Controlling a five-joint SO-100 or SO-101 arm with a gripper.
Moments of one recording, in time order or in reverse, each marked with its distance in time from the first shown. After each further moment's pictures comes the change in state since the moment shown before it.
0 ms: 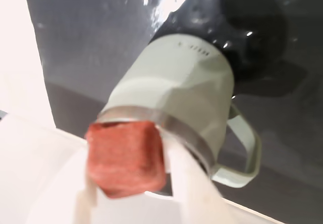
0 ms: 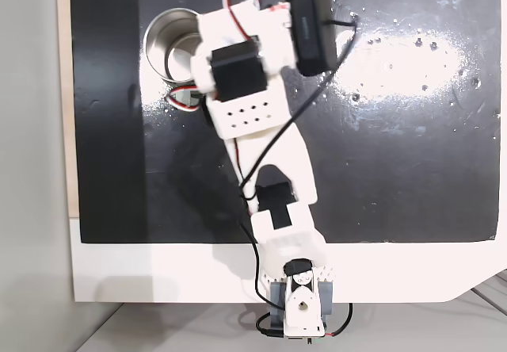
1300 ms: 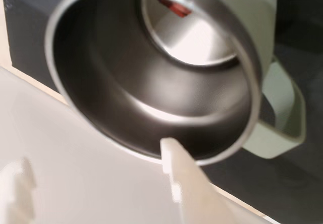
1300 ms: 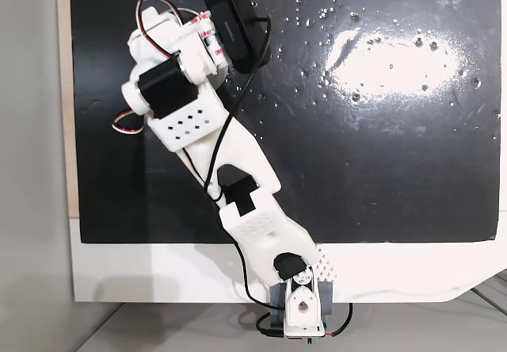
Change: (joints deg) arm -11.5 -9.4 -9.8 -1.0 1.1
